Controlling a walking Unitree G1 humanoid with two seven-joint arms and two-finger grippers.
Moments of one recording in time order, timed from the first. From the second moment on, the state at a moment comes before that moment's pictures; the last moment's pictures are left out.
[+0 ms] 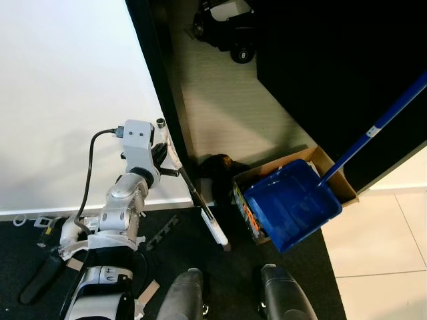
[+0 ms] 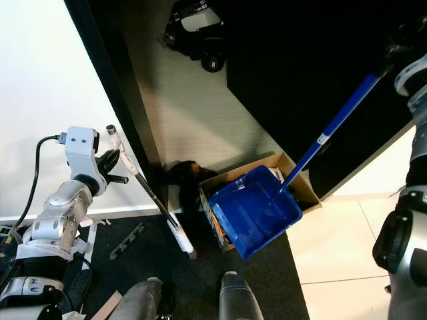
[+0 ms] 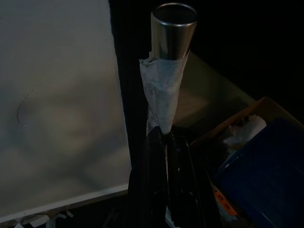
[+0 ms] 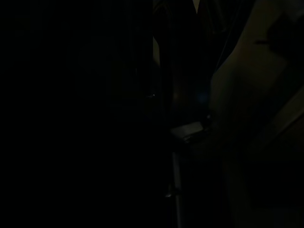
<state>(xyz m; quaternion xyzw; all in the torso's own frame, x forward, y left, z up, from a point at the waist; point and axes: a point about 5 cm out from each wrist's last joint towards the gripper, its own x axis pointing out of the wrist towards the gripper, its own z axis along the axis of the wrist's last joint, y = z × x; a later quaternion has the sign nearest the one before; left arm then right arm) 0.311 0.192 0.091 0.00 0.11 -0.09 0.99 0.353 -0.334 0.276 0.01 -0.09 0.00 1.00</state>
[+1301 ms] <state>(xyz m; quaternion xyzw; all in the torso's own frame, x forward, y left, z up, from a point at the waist) 0.309 0.187 0.088 0.00 0.12 -0.10 0.99 0.361 -0.296 0.250 0.03 -0.05 0.03 1.00</state>
